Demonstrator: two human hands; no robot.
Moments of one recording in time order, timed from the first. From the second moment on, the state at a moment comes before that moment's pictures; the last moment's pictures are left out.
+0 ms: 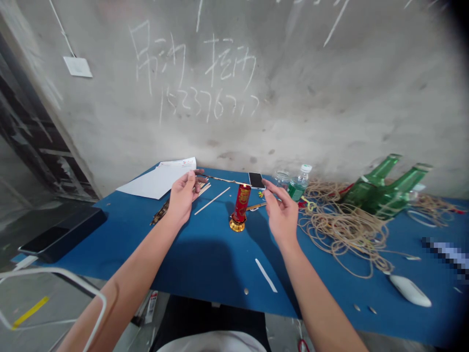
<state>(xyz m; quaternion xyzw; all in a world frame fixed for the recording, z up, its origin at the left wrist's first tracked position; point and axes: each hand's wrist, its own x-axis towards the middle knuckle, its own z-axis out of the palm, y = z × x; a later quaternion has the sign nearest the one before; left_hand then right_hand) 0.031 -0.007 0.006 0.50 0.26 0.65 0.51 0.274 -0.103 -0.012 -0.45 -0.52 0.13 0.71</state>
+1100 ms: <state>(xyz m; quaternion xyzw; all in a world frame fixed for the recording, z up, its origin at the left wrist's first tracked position) 0.025 -0.015 0.018 0.44 0.18 0.60 0.64 0.279 -0.103 -0.010 -0.46 -0.49 0.14 0.72</state>
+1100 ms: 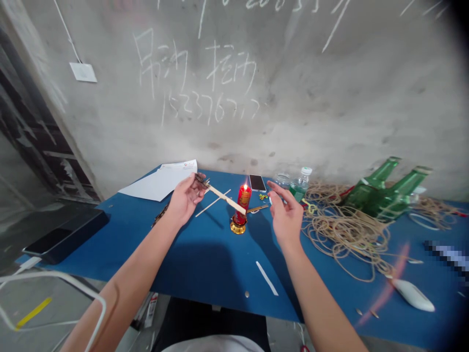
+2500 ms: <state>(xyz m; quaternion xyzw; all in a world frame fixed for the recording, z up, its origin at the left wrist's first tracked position) 0.032 -0.024 0.016 0.44 0.22 0.53 0.69 0.248 -0.136 0.002 -0.37 -0.72 -0.01 0.58</state>
